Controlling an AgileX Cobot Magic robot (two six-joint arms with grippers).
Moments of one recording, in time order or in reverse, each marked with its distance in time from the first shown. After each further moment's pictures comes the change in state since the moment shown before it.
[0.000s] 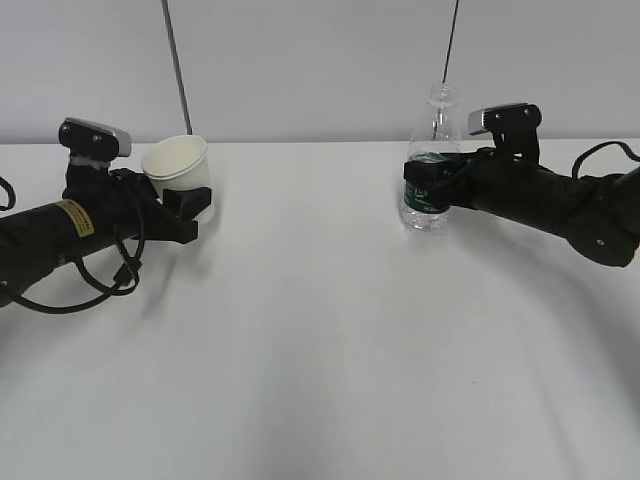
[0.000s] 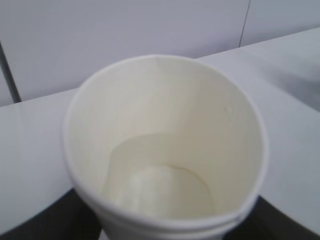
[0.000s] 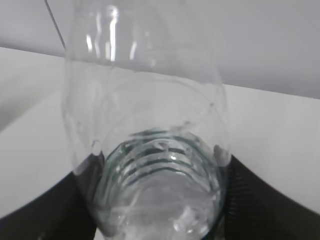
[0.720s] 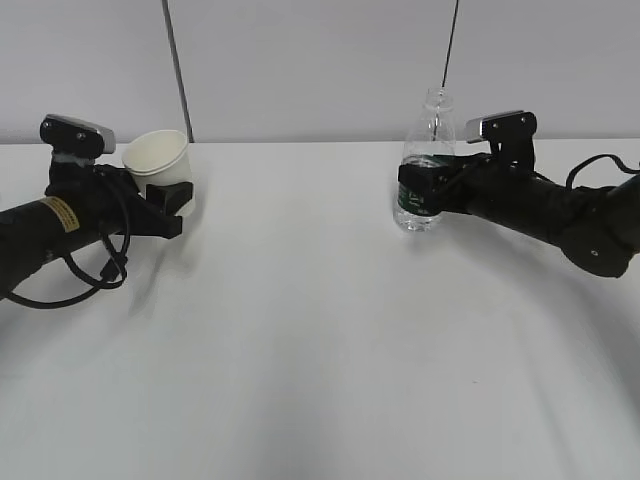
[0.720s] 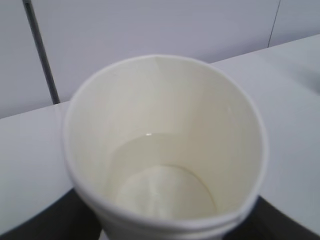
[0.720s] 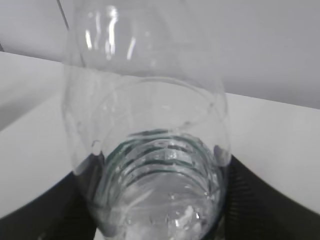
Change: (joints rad) left arm 0.037 0.000 0.000 -0.042 0.000 0.065; right arm 0.000 0.033 0.000 0.009 -0.092 -0.042
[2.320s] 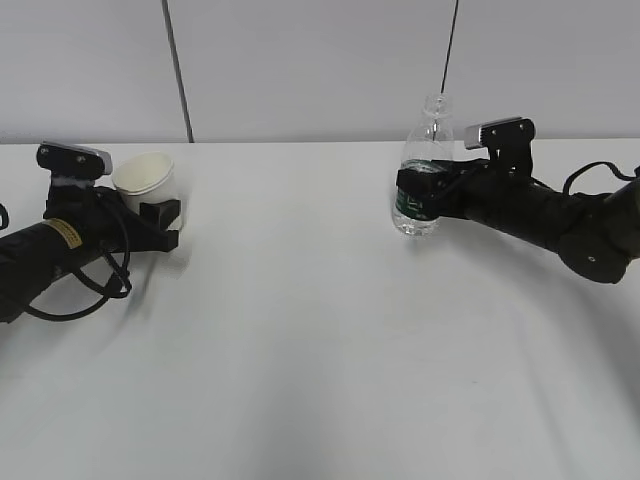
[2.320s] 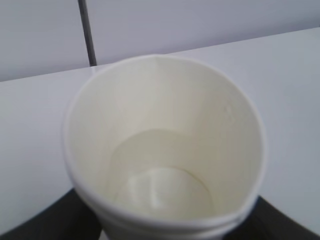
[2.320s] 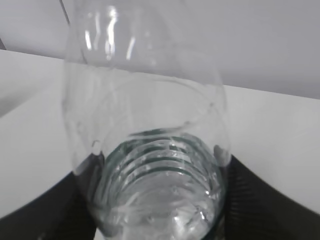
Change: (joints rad) left arm 0.000 0.082 0.000 -0.162 -0.017 0.082; right arm 0.000 0.026 0.000 0.006 -0.025 -0.006
